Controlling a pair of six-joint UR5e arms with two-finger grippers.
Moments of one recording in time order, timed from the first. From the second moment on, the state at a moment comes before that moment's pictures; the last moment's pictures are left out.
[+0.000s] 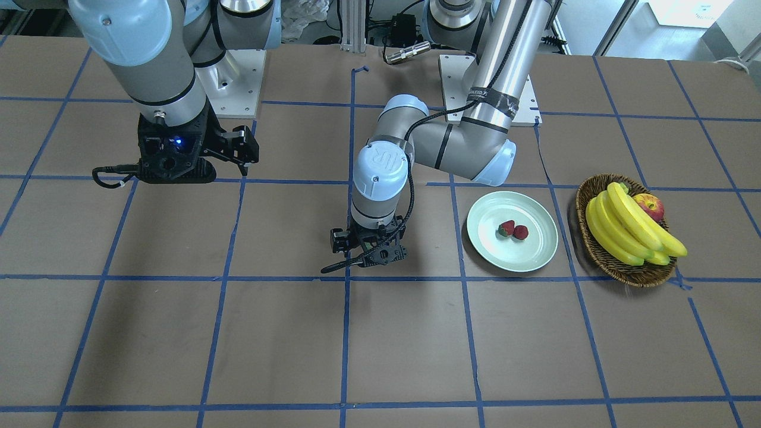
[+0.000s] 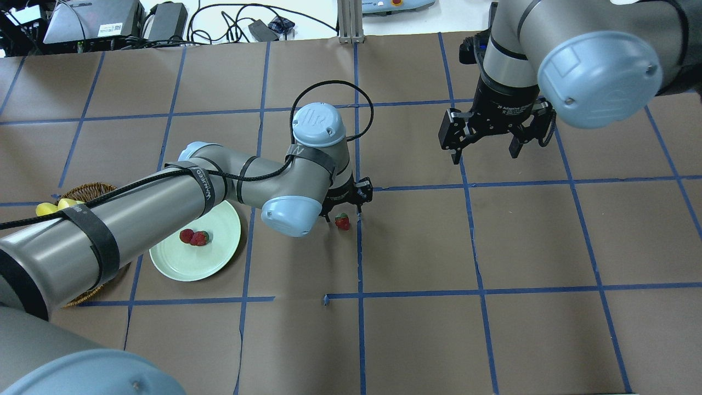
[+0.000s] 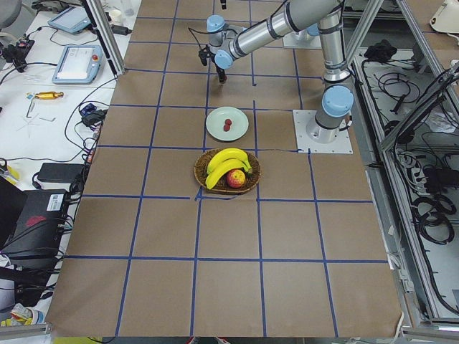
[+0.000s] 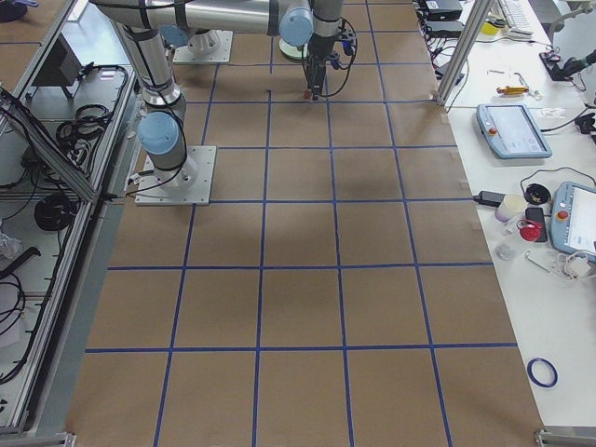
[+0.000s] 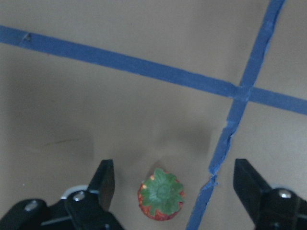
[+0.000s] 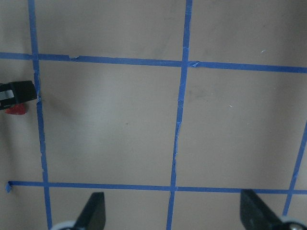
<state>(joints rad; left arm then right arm) -1.93 -2.05 -1.83 -0.87 1.51 -0.61 1.65 -1.49 1.63 -1.59 -1.59 0.02</state>
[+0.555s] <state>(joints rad) -1.92 -2.03 -1.82 -0.90 1.51 -0.60 1.65 -1.49 1.63 -1.59 -1.59 0.02</state>
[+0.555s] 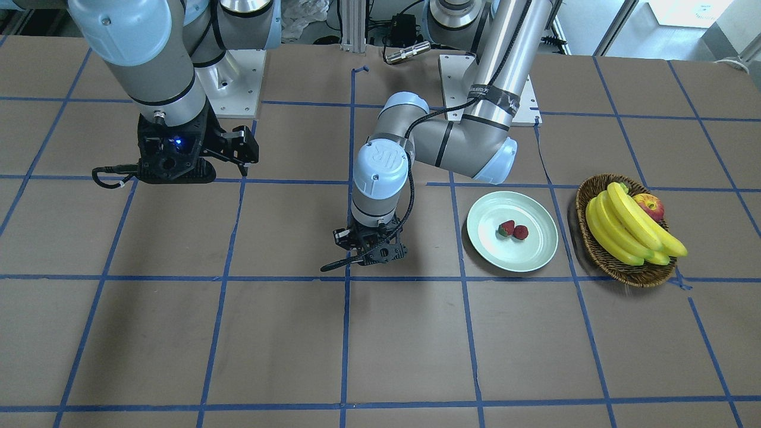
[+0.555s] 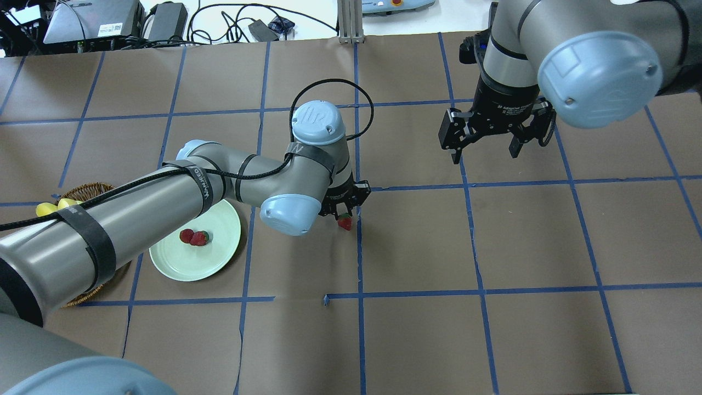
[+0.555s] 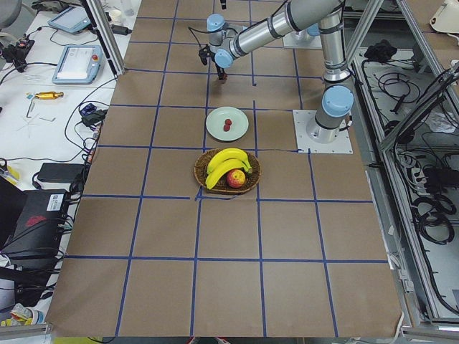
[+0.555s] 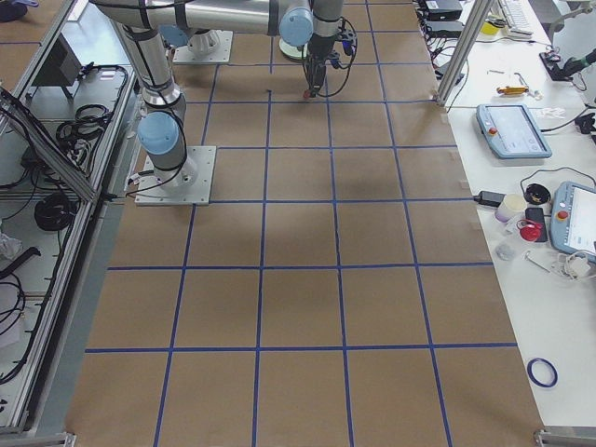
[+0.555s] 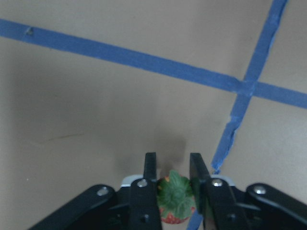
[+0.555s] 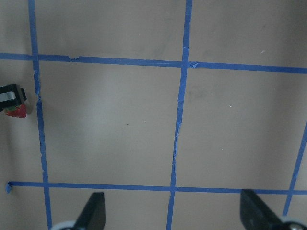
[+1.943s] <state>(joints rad) -1.53 -1.90 -1.82 -1.18 1.69 0.15 1.64 -1.49 1.63 -1.60 -1.59 0.02</state>
